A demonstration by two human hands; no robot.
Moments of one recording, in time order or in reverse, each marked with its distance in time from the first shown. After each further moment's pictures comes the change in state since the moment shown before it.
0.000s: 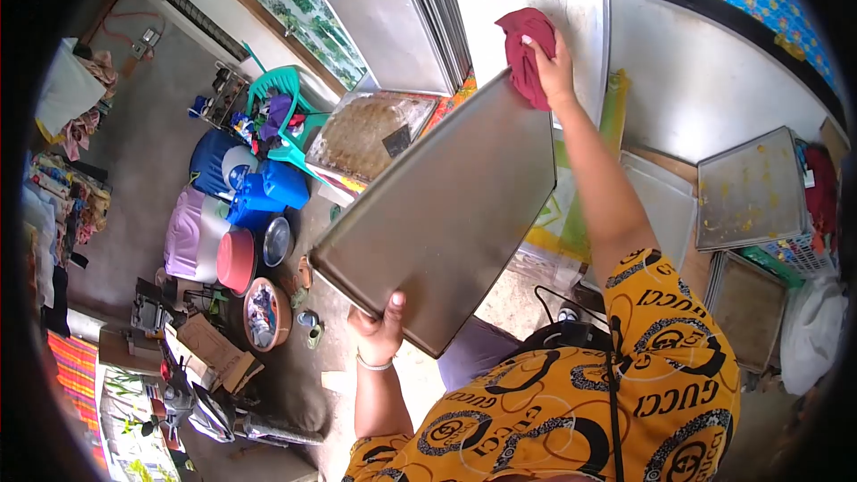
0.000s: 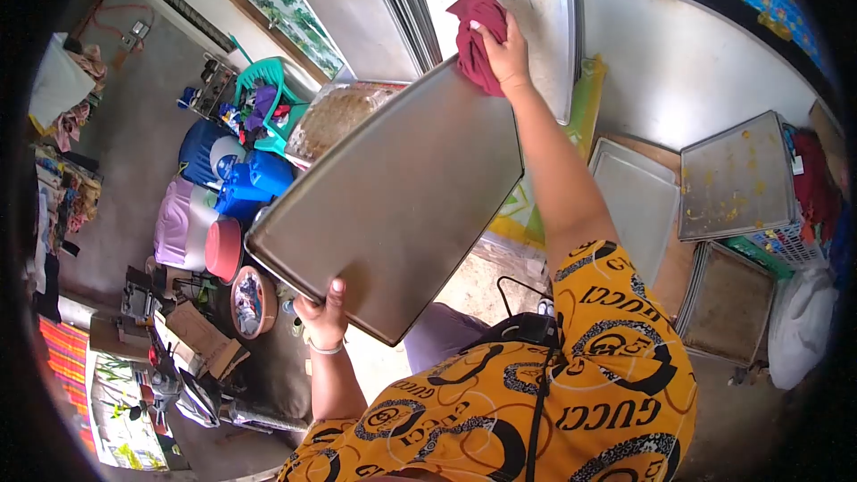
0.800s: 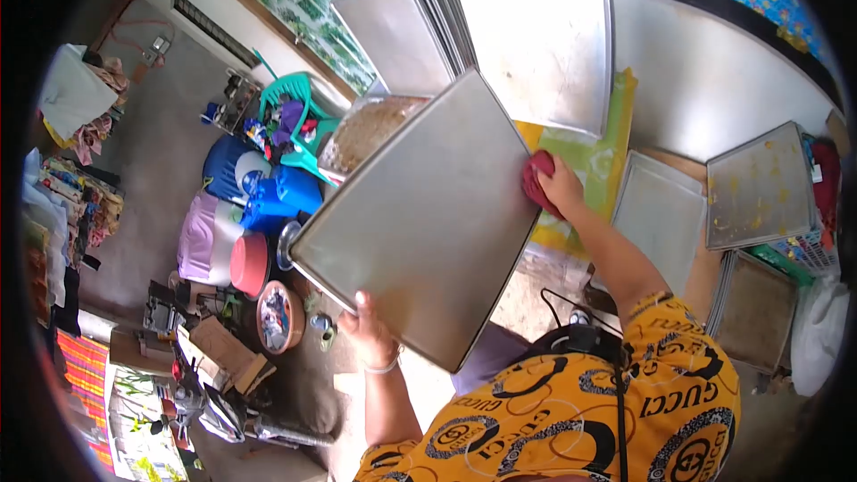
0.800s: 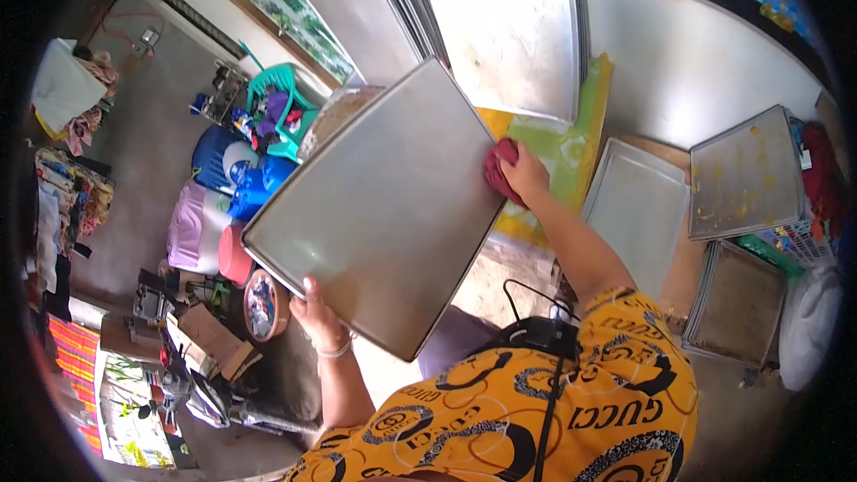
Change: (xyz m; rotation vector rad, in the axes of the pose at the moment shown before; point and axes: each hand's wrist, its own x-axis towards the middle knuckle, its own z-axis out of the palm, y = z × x) left_hand 0.001 0.008 -0.003 -0.503 0.392 -0.370; right_hand -0.182 0.037 -0.069 -0.839 -0.371 0.428
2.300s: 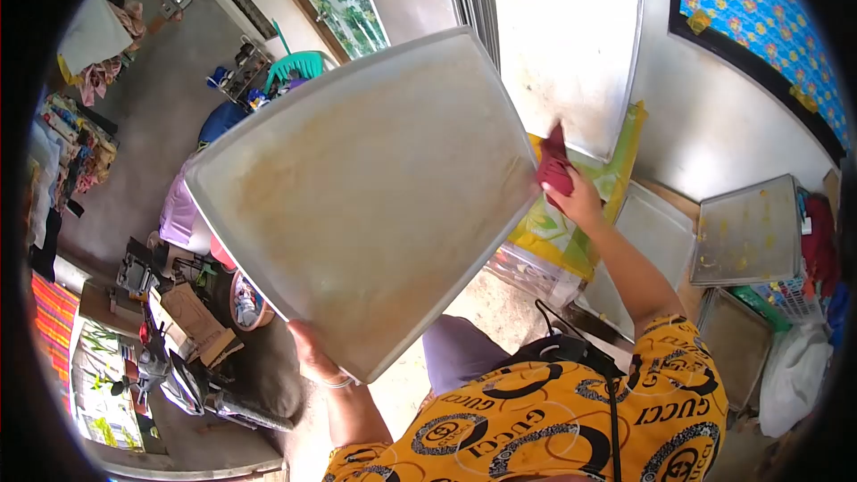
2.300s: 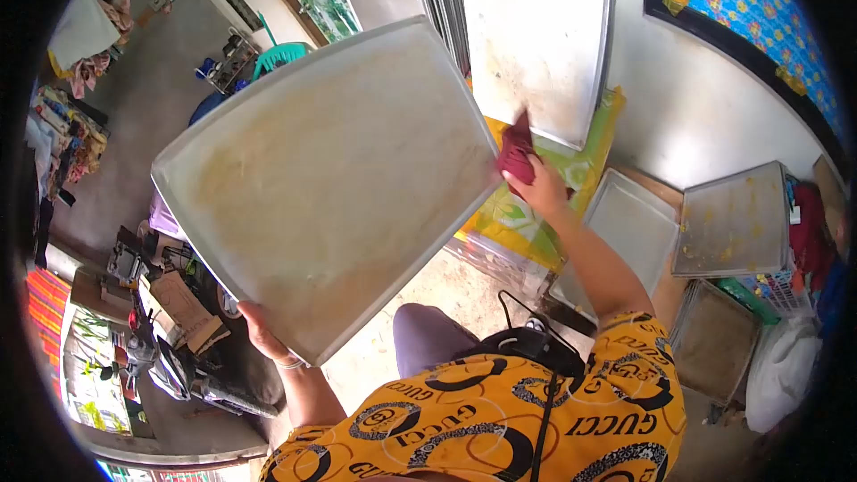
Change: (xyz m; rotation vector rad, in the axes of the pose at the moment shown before) left_hand -0.009 0.024 -0.065 -0.737 -0.248 -0.142; right_hand -0.001 -0.011 -0.046 0.083 -0.079 -0.340
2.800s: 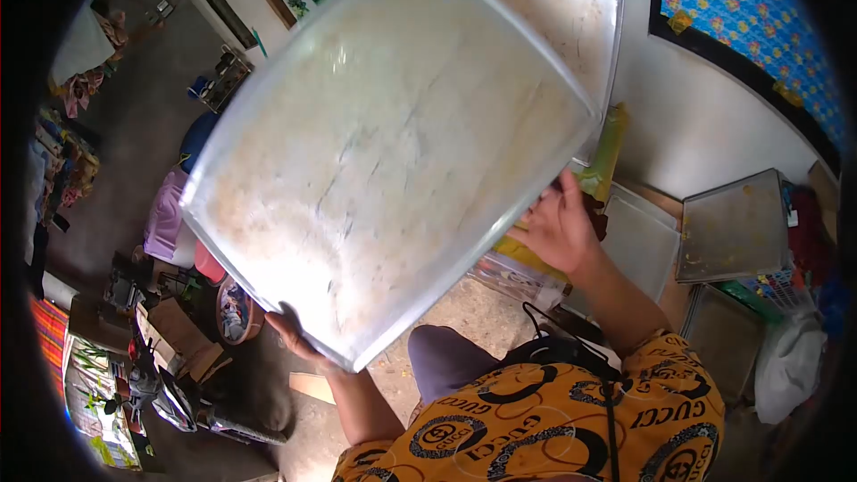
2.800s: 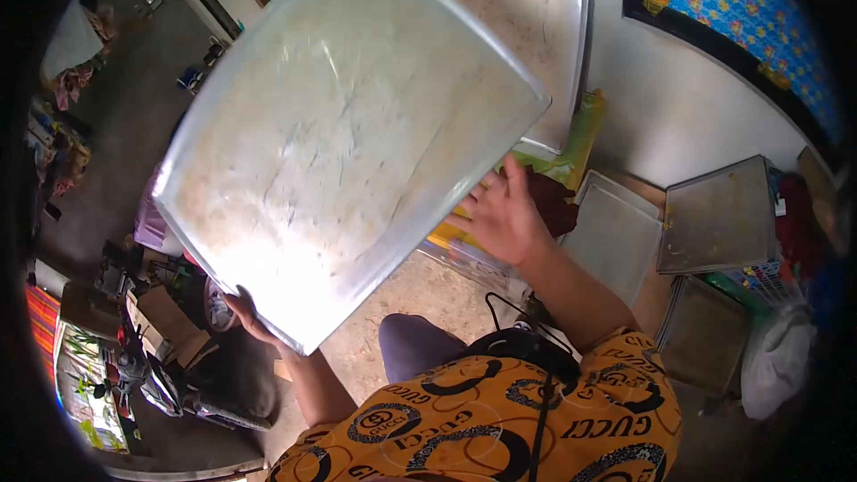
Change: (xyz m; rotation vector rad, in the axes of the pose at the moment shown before) left_hand 0.041 -0.030 -0.021 -0.240 -0.003 0.052; right_hand -0.024 -0.142 -0.067 1.932 -0.440 0.670
